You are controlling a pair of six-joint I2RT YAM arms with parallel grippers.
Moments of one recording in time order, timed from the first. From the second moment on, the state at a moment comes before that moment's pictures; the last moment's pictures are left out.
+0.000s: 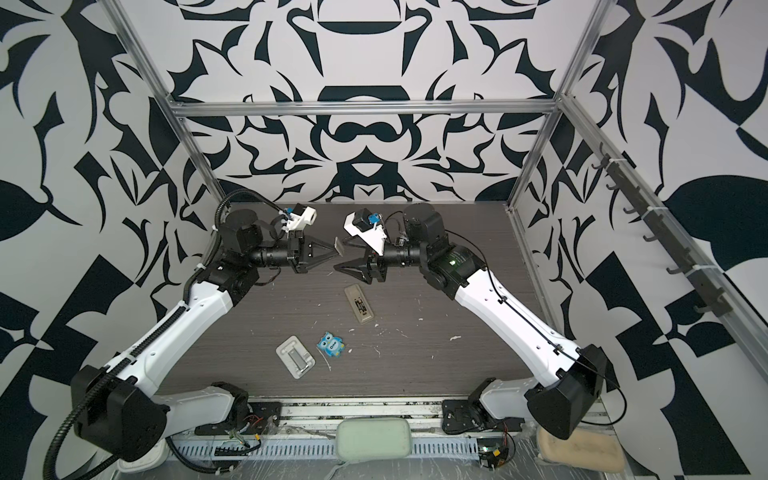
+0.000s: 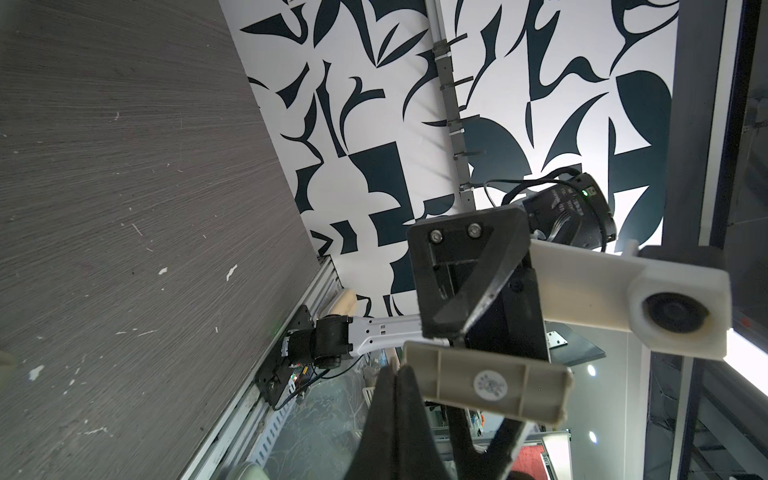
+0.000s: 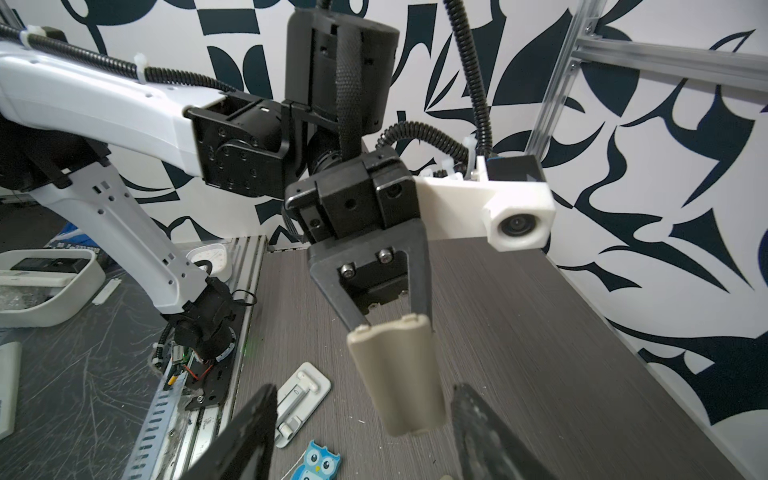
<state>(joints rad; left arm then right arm) -0.38 1.25 1.06 0.05 1.15 -1.14 0.65 1.32 1.35 -0.32 -0.75 -0.21</state>
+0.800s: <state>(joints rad) -0.39 1.25 1.04 0.10 1.17 -1.19 0.65 1.32 1.33 -0.24 -0.71 -0.17</state>
